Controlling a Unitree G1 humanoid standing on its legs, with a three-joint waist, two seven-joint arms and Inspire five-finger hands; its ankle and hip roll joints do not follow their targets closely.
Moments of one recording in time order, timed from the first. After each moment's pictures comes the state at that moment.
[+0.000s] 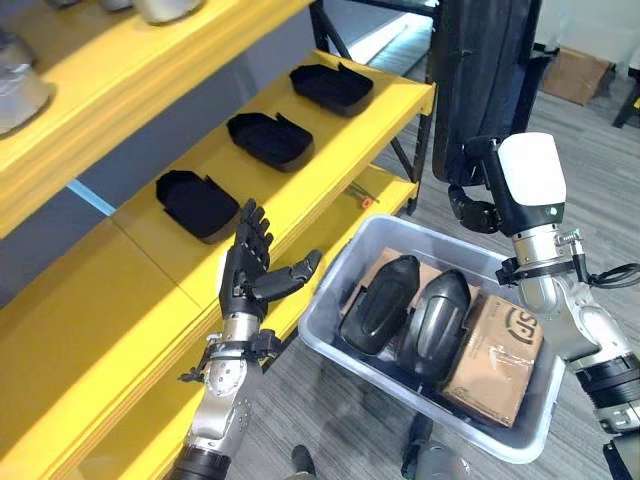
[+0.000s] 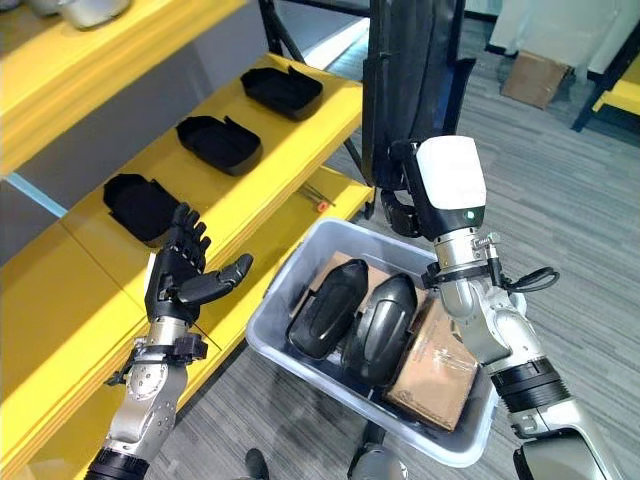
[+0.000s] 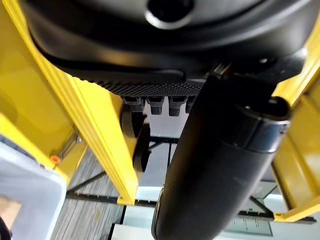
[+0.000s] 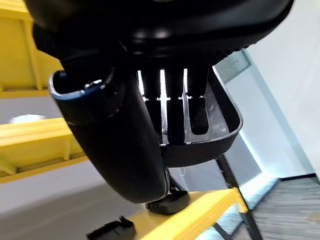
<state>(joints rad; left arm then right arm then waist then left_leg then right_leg) -0.05 0.28 -0.16 0.01 -0.47 -0.30 0.18 -0.47 -0.76 0.24 0.09 -0.61 -0.08 -0.43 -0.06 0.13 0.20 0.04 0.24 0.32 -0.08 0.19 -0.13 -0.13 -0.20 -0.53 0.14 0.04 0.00</state>
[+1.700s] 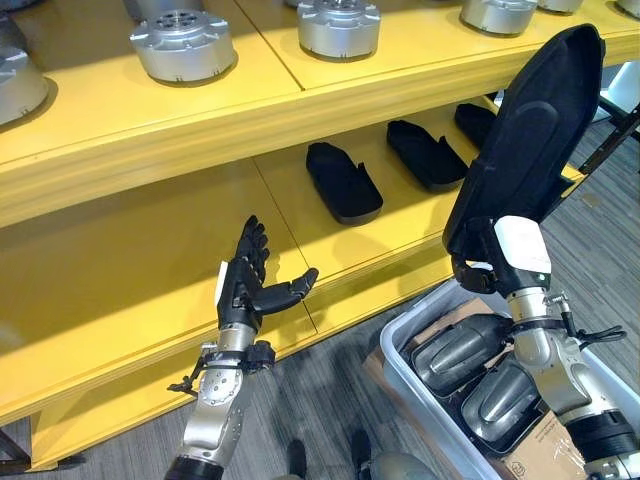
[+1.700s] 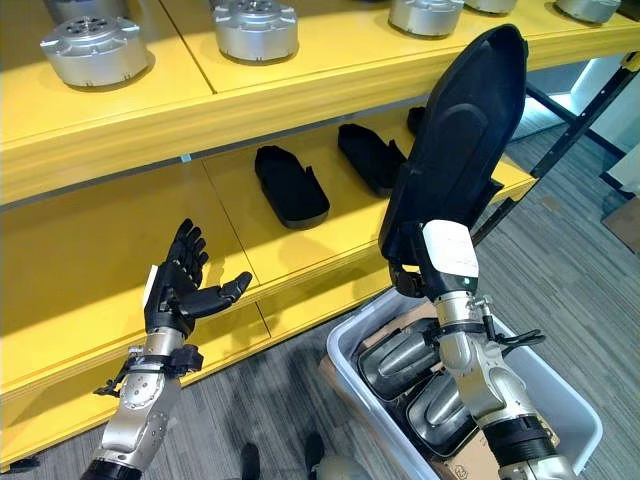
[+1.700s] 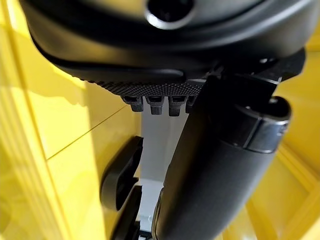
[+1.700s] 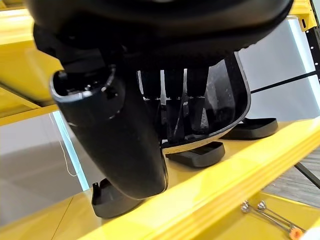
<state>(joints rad) -0.02 0.29 -0.13 0.03 -0.39 -0.26 0.16 -0.19 -0.63 0.14 0.12 -0.58 -0.09 -0.34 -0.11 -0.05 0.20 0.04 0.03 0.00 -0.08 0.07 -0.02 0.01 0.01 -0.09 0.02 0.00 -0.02</state>
